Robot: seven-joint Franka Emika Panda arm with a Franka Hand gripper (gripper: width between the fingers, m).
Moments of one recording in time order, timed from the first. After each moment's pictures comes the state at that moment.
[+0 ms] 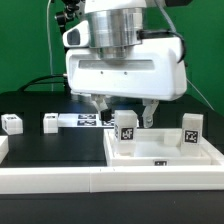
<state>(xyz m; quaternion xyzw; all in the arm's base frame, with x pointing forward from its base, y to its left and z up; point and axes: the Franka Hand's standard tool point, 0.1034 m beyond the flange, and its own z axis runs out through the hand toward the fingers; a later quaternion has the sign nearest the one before) 0.606 0.000 0.083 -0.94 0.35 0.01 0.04</state>
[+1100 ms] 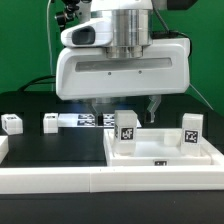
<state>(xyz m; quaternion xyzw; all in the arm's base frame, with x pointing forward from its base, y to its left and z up) 0.605 -0.002 0.082 -1.00 -0.04 -0.01 0.02</state>
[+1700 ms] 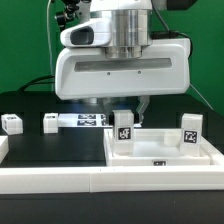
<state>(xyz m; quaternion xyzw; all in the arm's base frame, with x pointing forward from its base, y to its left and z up) 0.605 -0.002 0.082 -1.00 -0.01 0.00 0.02</state>
